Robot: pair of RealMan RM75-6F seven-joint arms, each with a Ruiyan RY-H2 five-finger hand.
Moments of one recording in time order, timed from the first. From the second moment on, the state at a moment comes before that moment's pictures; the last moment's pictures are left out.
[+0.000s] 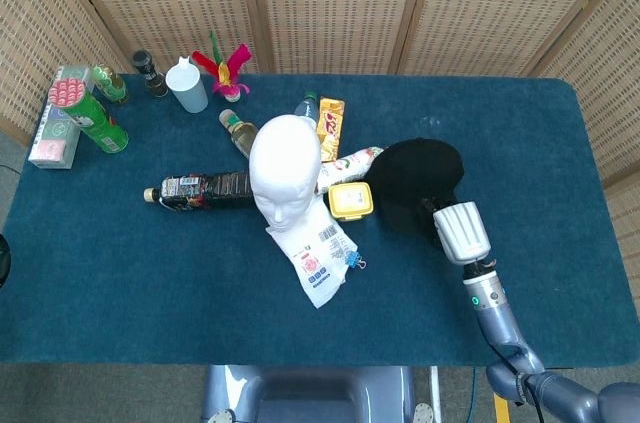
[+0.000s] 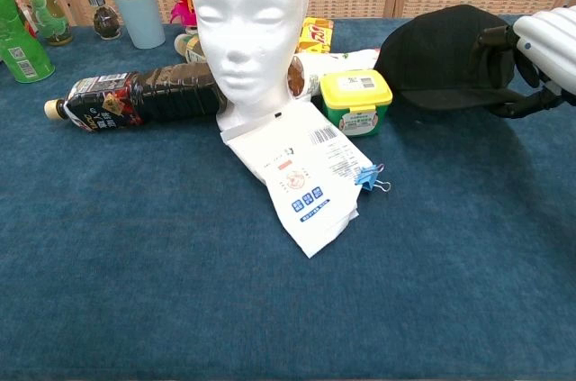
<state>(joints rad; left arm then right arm) -0.08 -0.98 -0.09 -1.61 1.47 1.55 -0.01 0.50 -1.72 0.19 -0.97 -1.57 1.34 -0.12</state>
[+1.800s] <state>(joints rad) -0.07 -0.98 -0.10 -1.61 1.47 1.56 -0.02 0.58 -1.73 0.26 -0.83 -1.54 1.53 0.13</state>
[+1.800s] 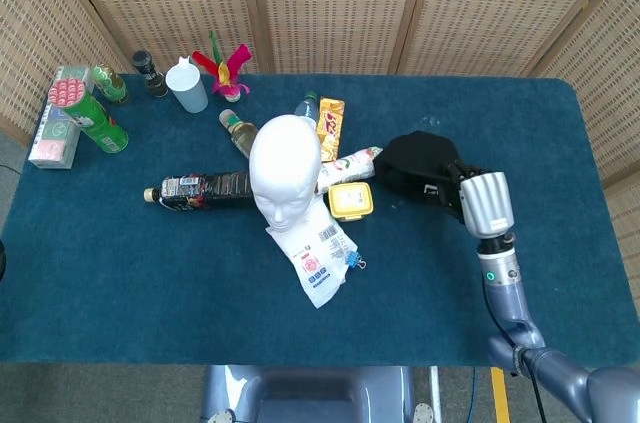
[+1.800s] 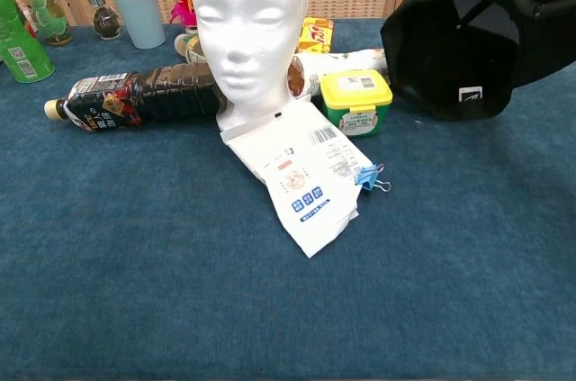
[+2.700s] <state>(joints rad) -0.08 -1.00 -0.09 -1.64 1.46 1.52 0.03 0.70 -1.72 0.29 -0.67 -1.62 1.74 0.28</state>
